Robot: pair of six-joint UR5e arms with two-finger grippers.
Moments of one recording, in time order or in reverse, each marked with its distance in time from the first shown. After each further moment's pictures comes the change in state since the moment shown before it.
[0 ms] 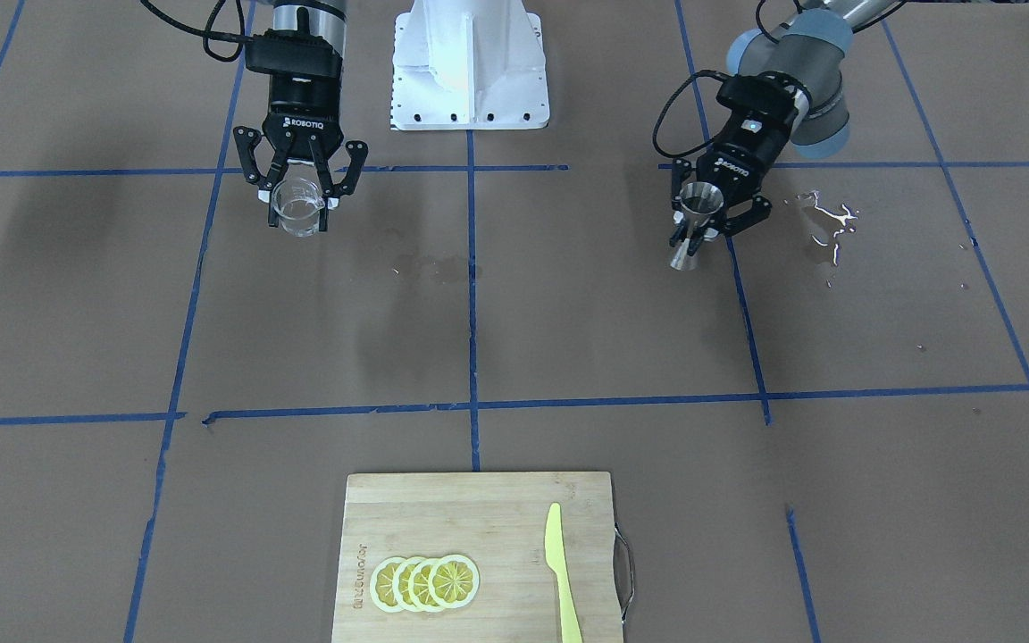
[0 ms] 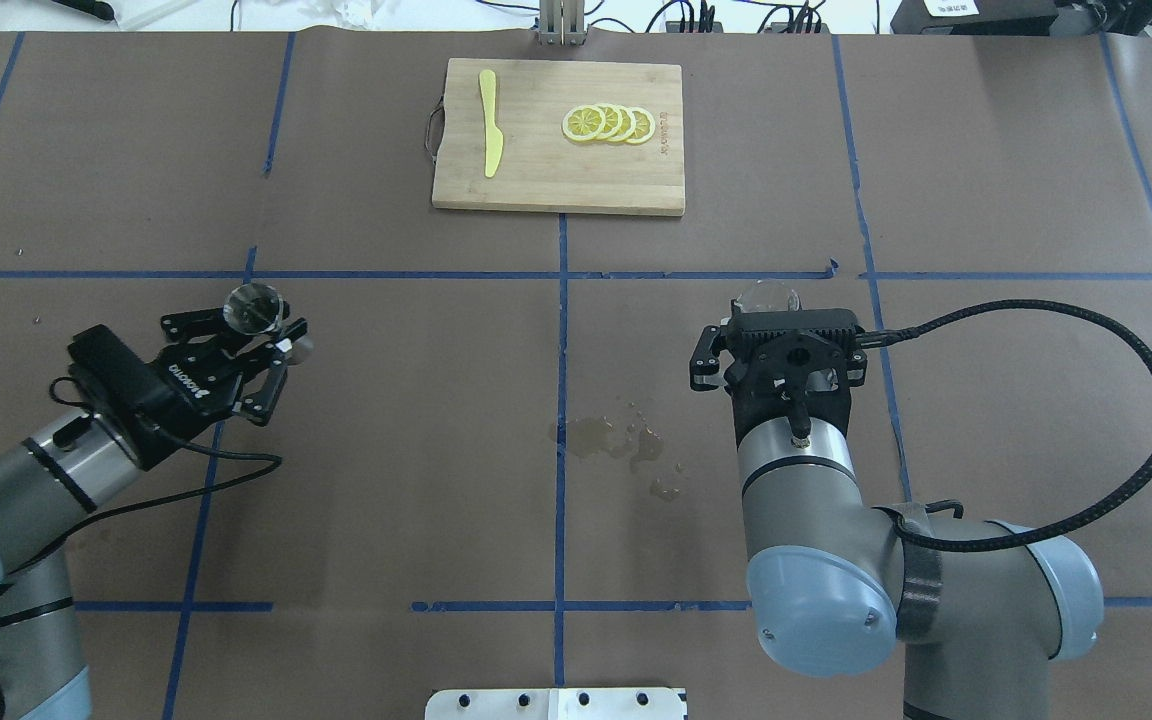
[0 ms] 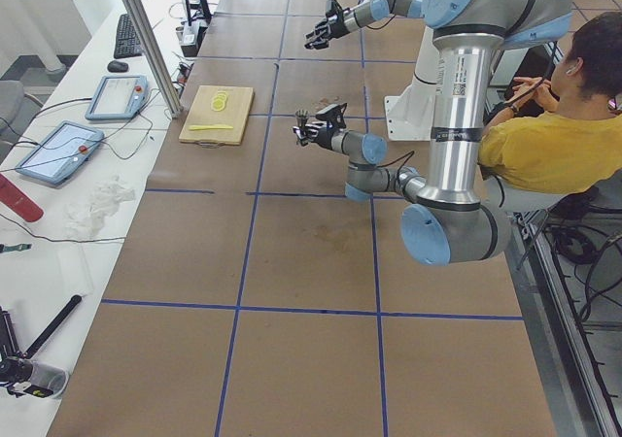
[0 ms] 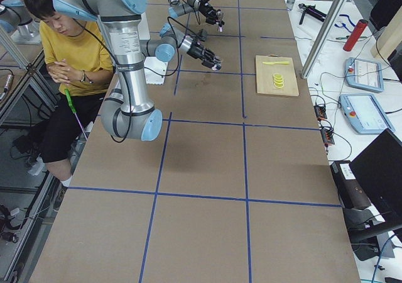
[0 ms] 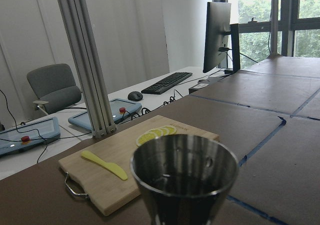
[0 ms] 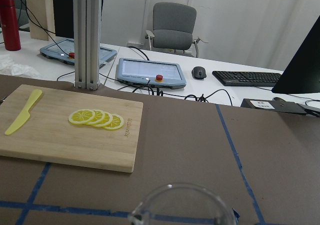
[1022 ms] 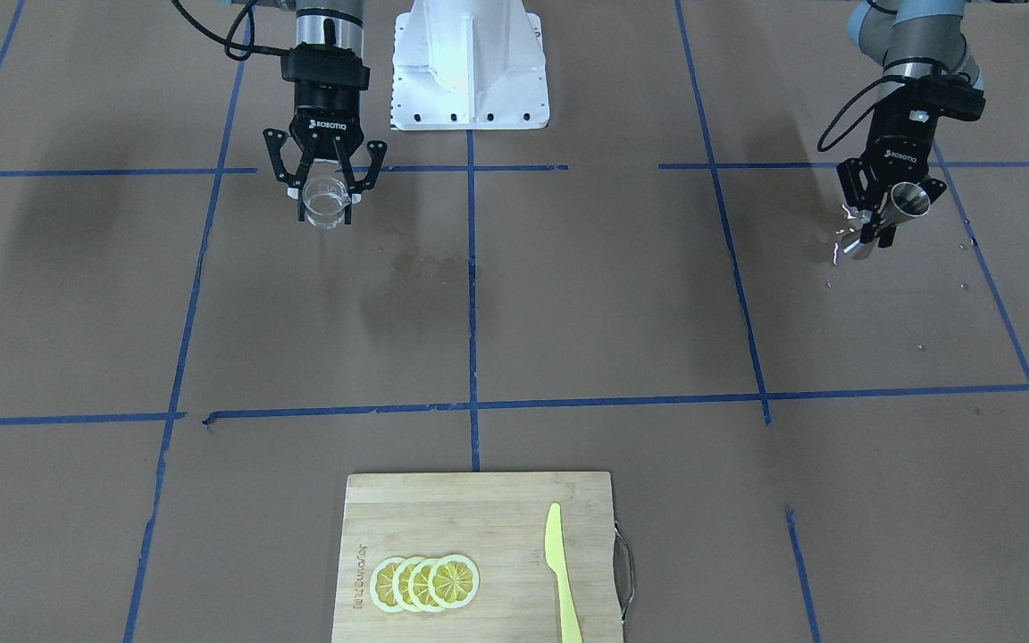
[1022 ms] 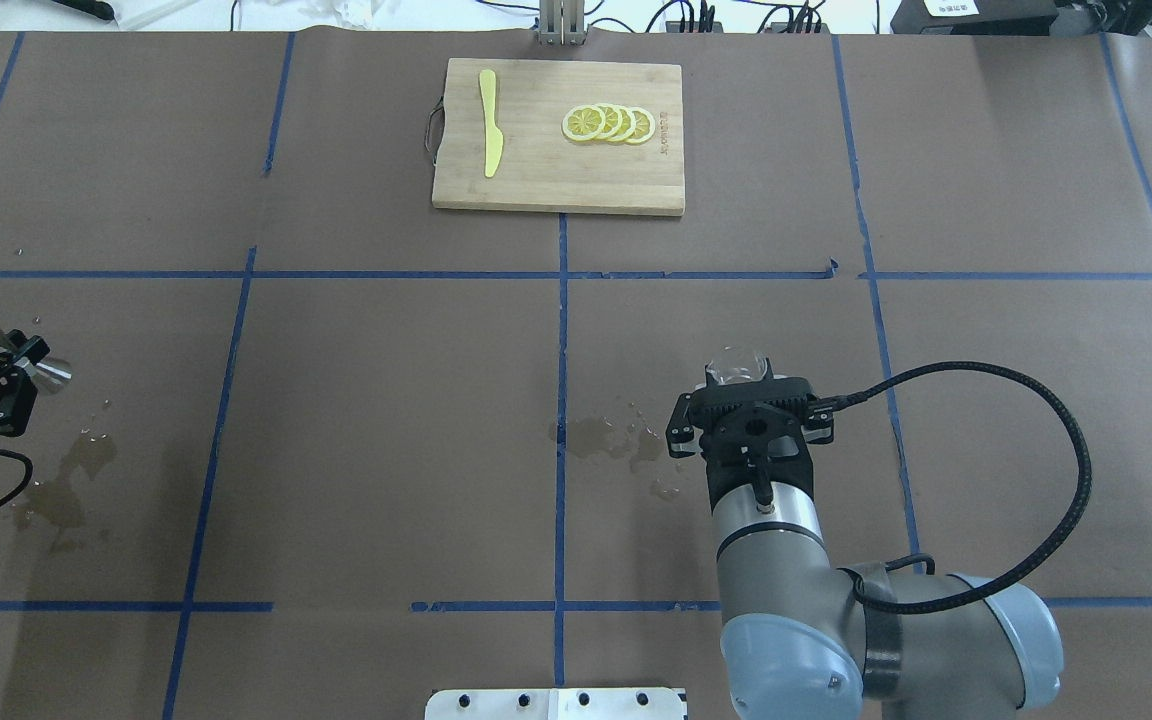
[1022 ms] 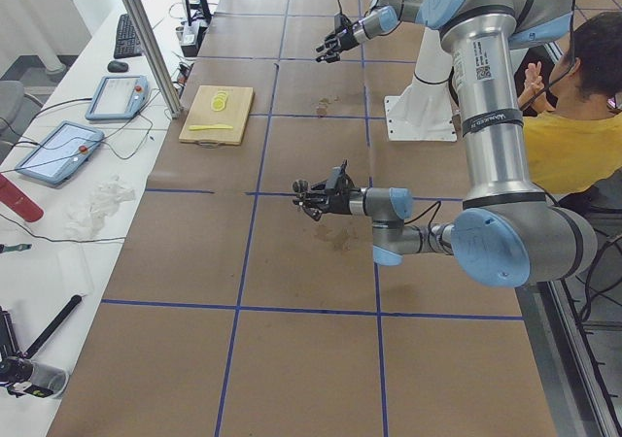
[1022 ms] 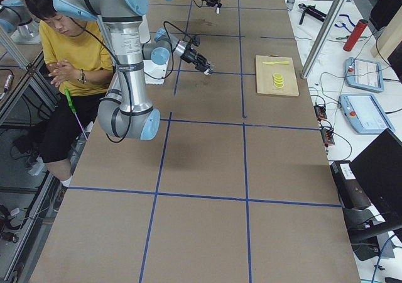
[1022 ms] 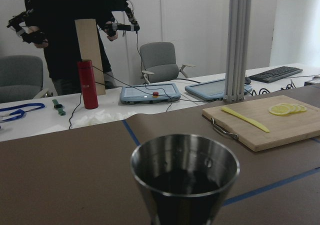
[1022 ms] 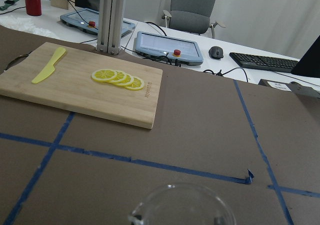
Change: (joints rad) left arm 0.049 0.347 0.037 -0.073 0.250 -0.521; right arm -0.099 -0.009 -0.042 0.002 -0.002 -0.003
